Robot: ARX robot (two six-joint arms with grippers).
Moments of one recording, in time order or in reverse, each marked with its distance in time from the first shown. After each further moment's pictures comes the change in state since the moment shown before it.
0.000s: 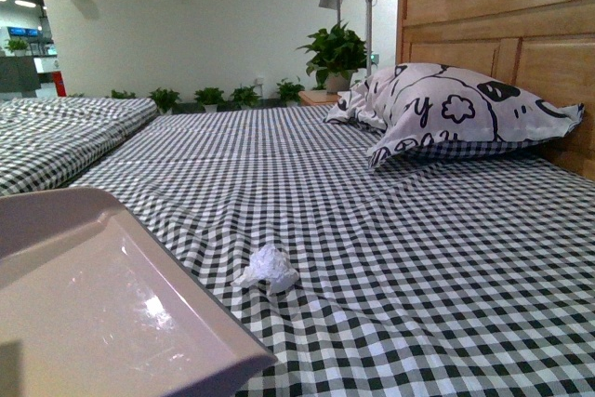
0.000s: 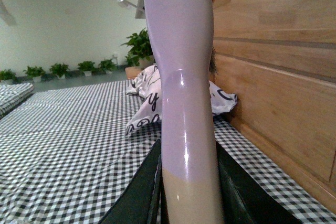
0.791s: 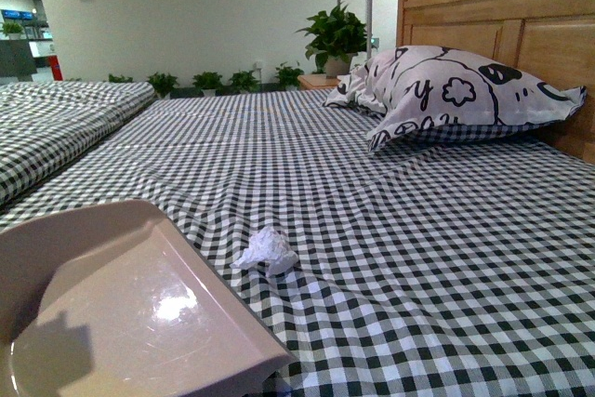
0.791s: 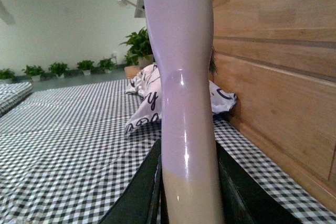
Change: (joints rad) left arm -0.075 0.232 -0.051 0.287 -0.015 -0.016; right arm 0.000 0.000 0.000 0.000 0.000 0.000
